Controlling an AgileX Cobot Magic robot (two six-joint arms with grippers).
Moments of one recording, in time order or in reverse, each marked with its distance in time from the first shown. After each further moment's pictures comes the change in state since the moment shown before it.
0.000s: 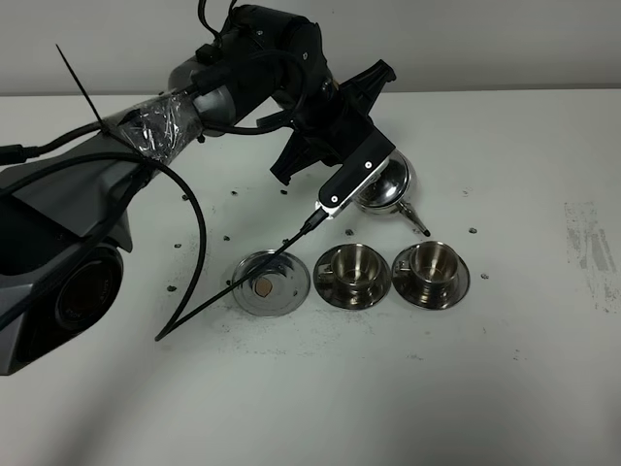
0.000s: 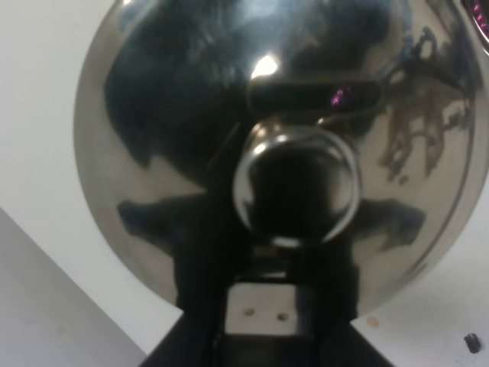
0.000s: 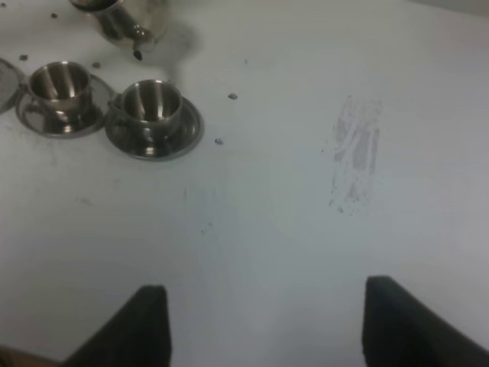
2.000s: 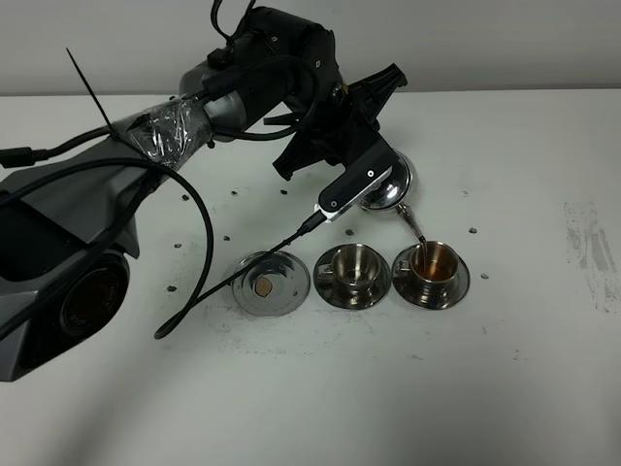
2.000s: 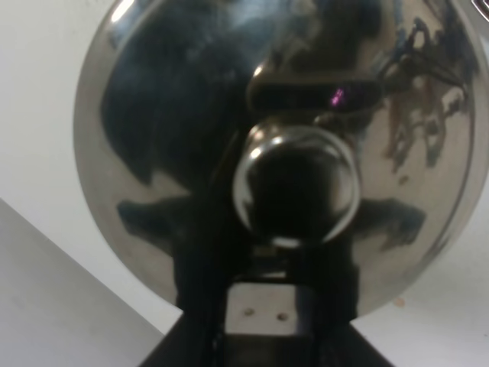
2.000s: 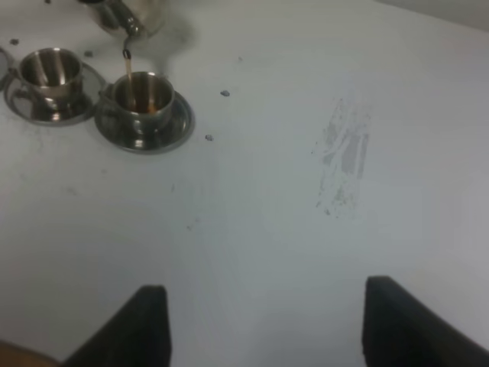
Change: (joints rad) left arm -0.027 -0.001 0.000 0.065 -0.021 0.035; right arm 0.000 0.000 0.000 -0.014 0.001 -0.054
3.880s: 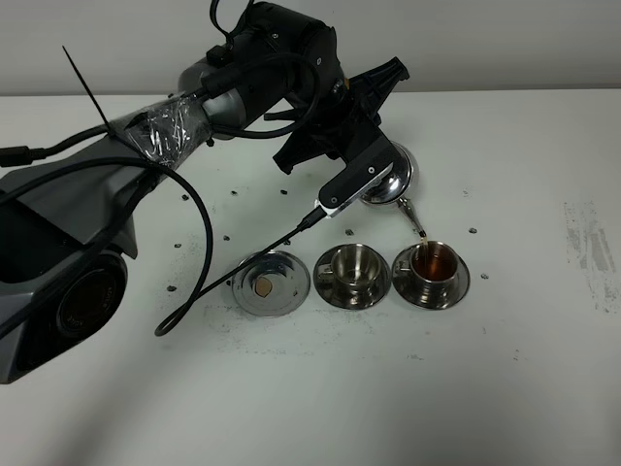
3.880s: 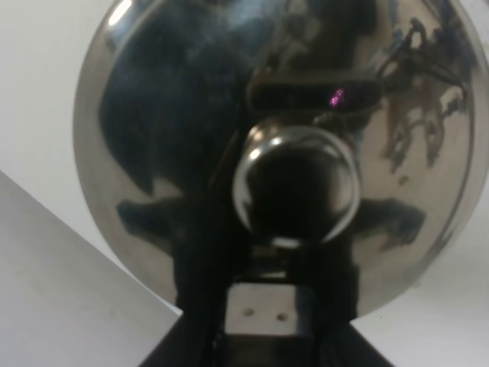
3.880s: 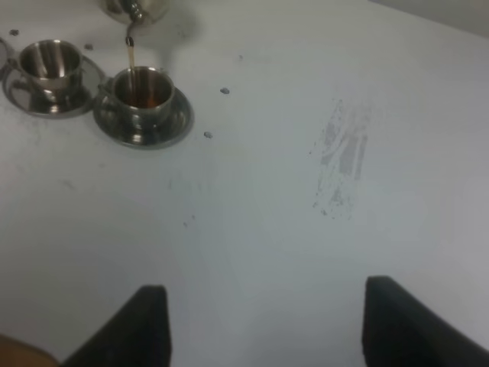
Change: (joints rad) left arm -0.005 -0.011 0.000 0.021 -0.013 0.000; right arm 0.000 0.000 0.000 0.000 0.003 -0.030
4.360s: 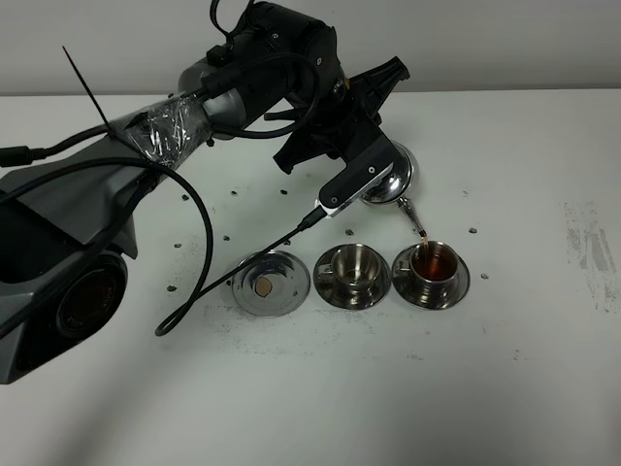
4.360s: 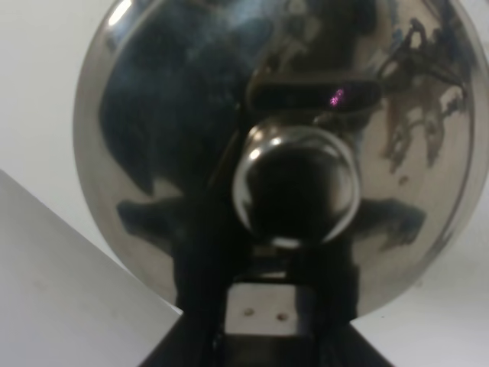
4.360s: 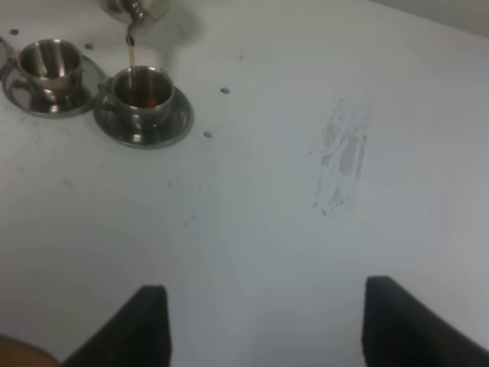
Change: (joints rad) left arm -0.001 0.000 0.000 0.000 -0.003 0.000; right arm 0.000 0.000 0.000 0.000 0.001 -0.001
